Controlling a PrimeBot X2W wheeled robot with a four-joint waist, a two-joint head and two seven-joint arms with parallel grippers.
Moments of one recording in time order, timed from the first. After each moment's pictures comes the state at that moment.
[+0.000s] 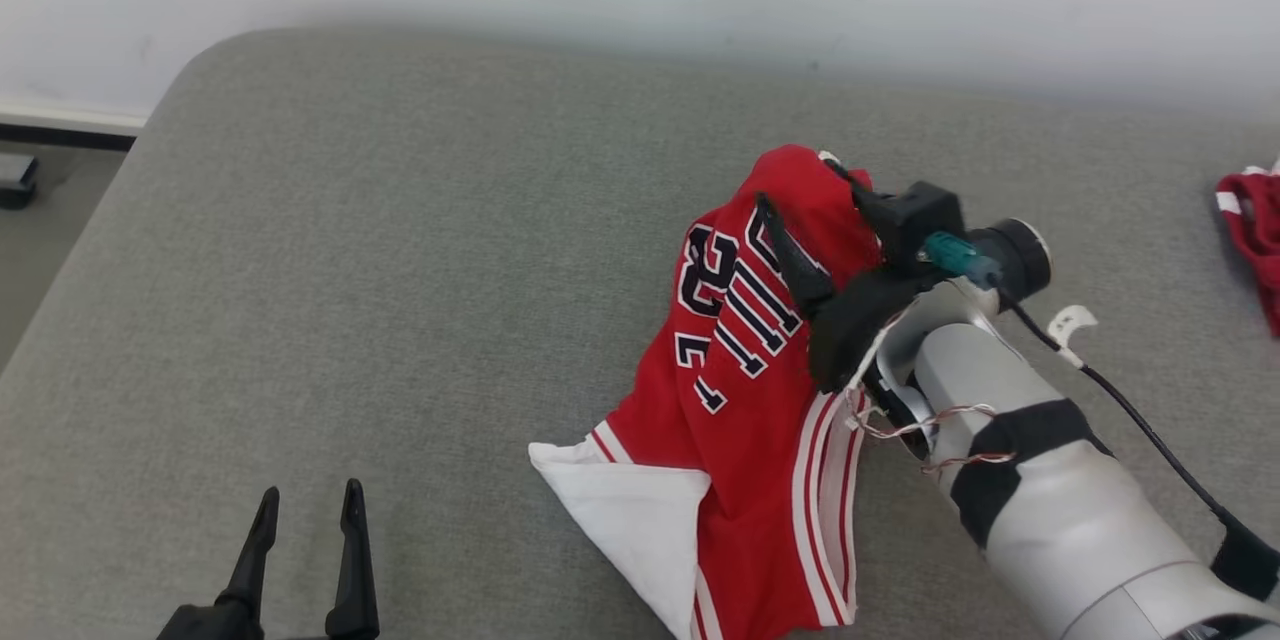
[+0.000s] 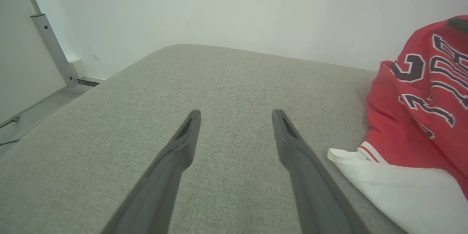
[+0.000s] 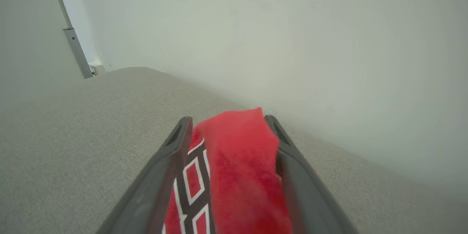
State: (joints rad) left arm -0.01 0.05 0.03 0.18 -0.18 -0.11 -0.26; right arm -0.89 -0.14 0.50 1.00 0.26 0.13 -0.26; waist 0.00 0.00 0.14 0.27
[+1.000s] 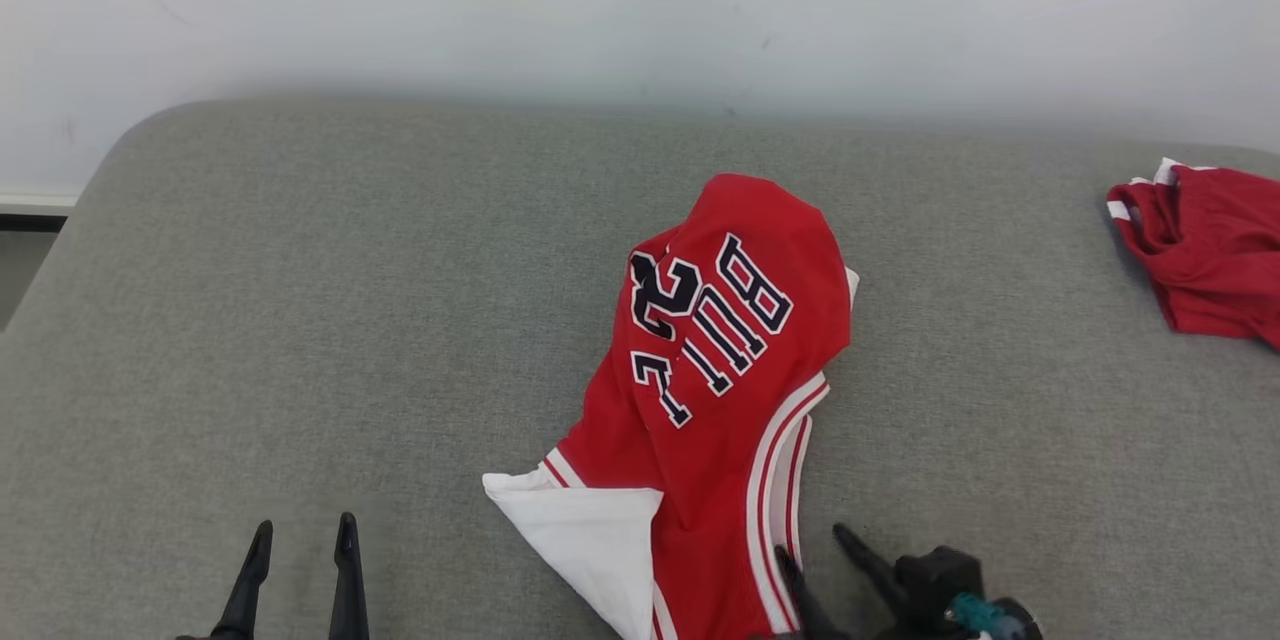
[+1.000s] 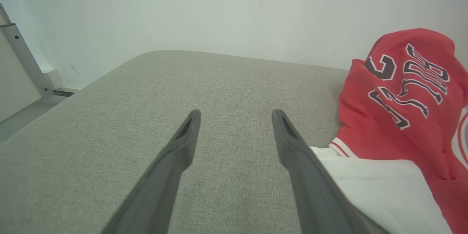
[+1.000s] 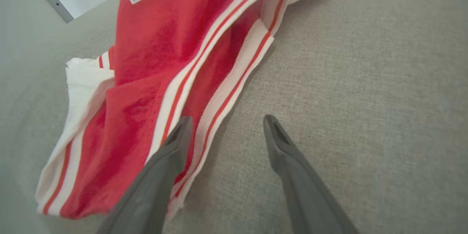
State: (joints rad) left arm 0.05 0.05 0.05 0.17 -0.16 -0.12 -0.26; right arm -0.21 -0.15 0.41 0.63 0.34 0.13 -0.26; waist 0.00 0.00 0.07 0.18
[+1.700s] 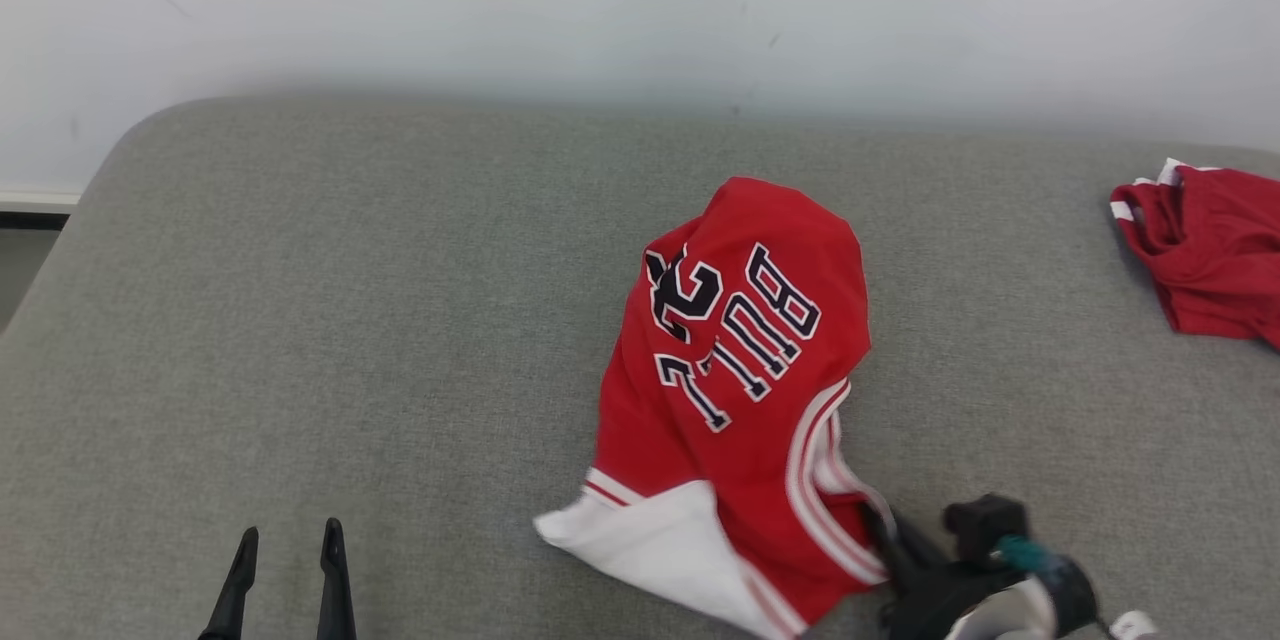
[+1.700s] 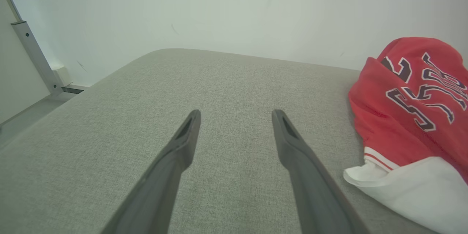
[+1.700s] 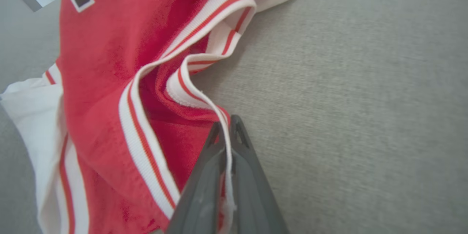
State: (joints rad) left arm 0.06 0.05 0.08 0.17 -0.16 -0.12 -0.26; right arm -0.33 -0.21 0.48 0.81 0.44 0.13 -0.26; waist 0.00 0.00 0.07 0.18
